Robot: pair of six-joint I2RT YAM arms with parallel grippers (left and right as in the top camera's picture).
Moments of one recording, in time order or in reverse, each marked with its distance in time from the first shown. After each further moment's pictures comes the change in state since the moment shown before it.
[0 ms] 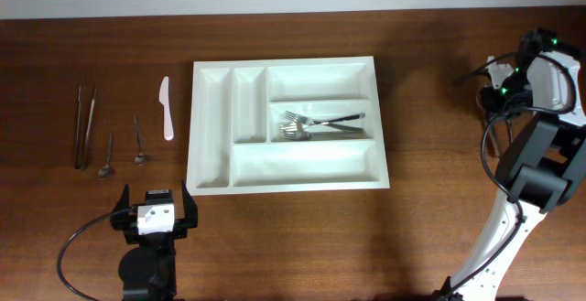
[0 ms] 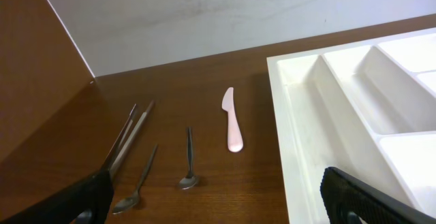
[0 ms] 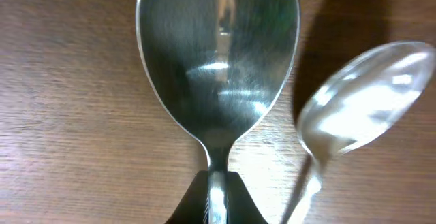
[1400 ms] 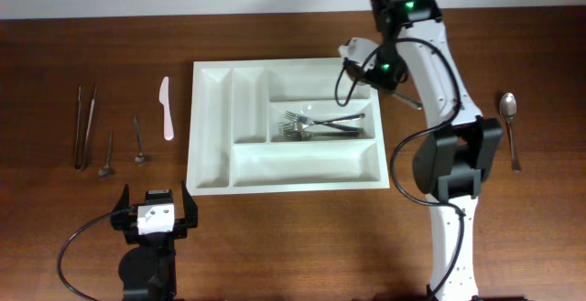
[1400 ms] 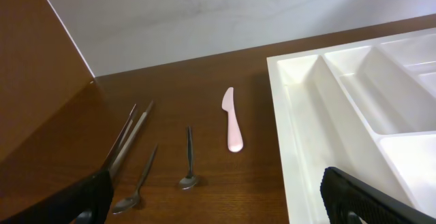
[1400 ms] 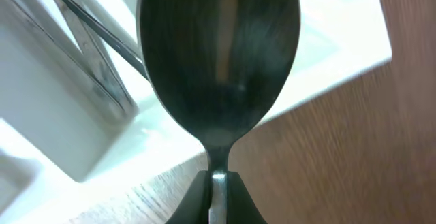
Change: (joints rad) left arm 0.000 0.000 0.000 0.000 0.000 0.000; right arm 0.589 0.000 0.297 -0.229 0.000 -0.428
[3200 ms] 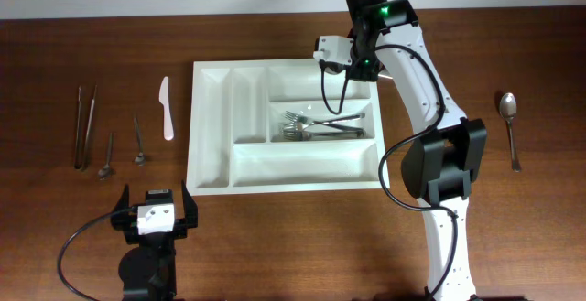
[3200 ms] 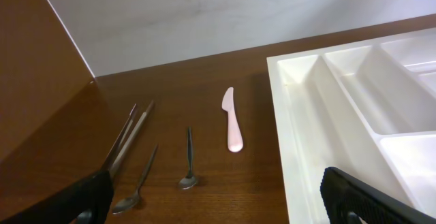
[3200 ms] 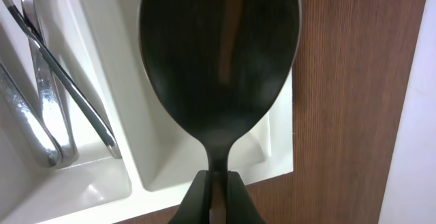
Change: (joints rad) left arm 0.000 0.000 0.000 0.000 0.000 0.000; right arm 0.076 0.000 0.000 0.200 0.000 -0.298
